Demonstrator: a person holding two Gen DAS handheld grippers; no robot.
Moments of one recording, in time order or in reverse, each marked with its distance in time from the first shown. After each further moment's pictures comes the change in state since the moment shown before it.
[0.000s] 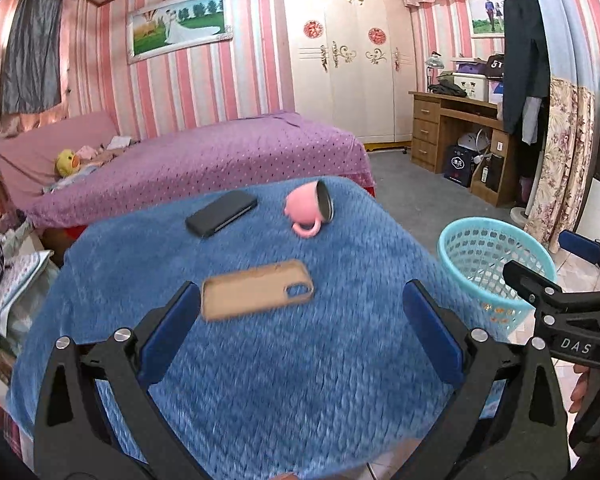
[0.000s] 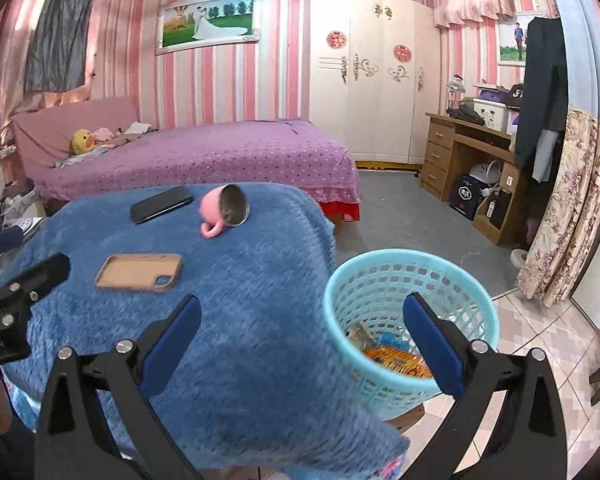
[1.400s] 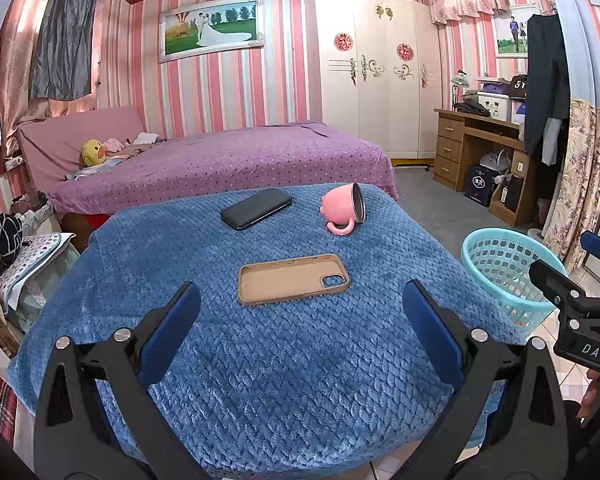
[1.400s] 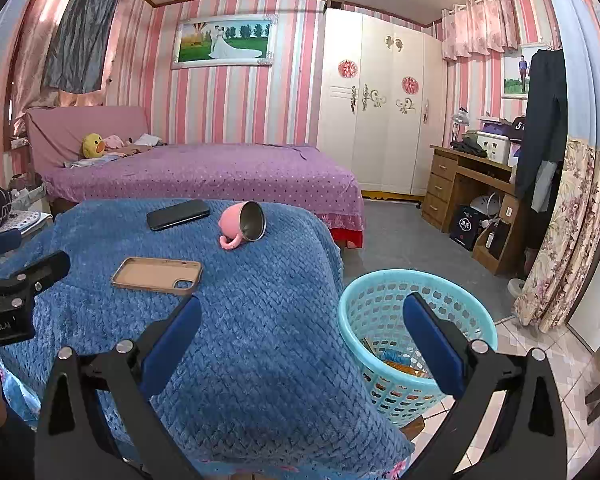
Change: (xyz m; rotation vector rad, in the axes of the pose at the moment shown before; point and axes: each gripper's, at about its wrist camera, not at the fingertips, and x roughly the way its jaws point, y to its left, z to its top) left arm -0.019 0.028 -0.020 -0.062 -0.049 0.065; right arm -0.027 0.020 -0.009 -0.060 -0.111 0.000
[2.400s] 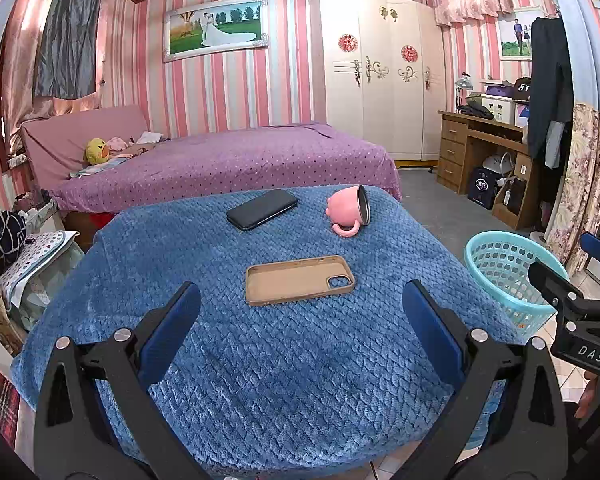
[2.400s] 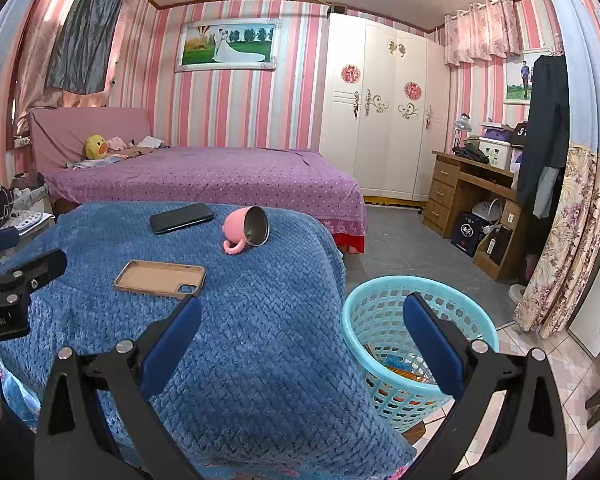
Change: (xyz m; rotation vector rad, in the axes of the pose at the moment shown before) left arm -0.002 0.010 0.001 -0.012 0.000 0.011; right arm -0.001 0.002 0.003 -0.008 -0.015 0.006
